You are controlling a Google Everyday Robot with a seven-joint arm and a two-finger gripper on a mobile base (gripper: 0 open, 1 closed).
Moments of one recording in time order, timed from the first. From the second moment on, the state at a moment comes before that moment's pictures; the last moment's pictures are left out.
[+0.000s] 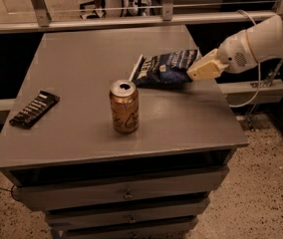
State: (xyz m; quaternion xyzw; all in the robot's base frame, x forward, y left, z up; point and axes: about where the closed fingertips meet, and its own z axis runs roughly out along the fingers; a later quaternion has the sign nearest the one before) arm 0.615 -0.157 0.879 -0.48 0.77 0.24 0.35
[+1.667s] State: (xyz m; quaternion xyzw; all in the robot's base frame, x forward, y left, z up) arm 0.505 -0.122 0.875 -0.48 0.74 0.36 0.29
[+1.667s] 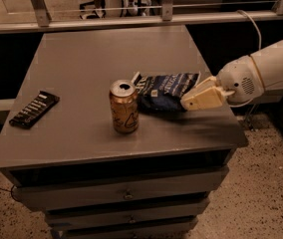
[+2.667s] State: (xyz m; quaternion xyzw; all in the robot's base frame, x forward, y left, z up) arm 0.513 -0.176 0.888 -0.46 0.78 0.30 0.30
